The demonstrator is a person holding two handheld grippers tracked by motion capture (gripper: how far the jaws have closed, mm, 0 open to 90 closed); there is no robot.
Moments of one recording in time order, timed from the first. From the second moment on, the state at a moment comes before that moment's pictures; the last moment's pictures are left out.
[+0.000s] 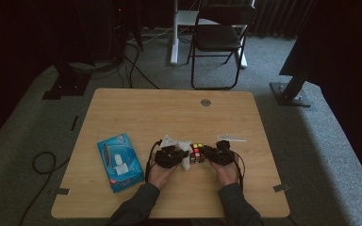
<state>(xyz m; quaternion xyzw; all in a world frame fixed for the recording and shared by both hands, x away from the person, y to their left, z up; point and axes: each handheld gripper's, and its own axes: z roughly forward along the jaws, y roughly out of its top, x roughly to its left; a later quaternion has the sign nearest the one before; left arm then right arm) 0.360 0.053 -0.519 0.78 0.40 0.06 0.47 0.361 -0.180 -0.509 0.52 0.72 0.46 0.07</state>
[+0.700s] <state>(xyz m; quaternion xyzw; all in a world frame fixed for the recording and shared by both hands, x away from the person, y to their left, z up) 0.369 0.045 -0.546 0.81 0.41 0.06 0.41 0.361 -0.180 -0.509 0.52 0.72 0.46 0.07</state>
